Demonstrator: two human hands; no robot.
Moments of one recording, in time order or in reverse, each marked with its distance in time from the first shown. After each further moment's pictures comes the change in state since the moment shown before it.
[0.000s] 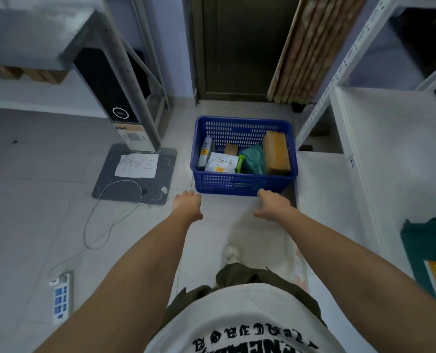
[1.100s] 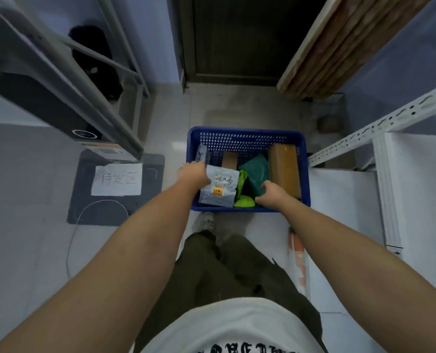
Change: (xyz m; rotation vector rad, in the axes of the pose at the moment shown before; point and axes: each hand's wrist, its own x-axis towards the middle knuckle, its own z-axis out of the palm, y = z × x) left_hand 0.366 -0.069 -0.191 -0.244 -0.166 0.017; right_hand 0.306 -0.036 -0.186 0.408 -0.248 0.279
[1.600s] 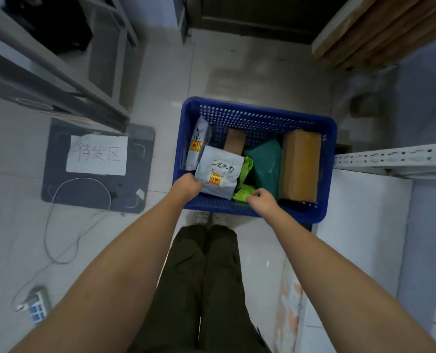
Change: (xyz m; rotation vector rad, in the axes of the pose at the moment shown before) left_hand 0.159 -0.012 0.094 -0.638 -0.253 -0.351; right_hand 0.181 0.001 0.035 0.427 -0.114 0.208
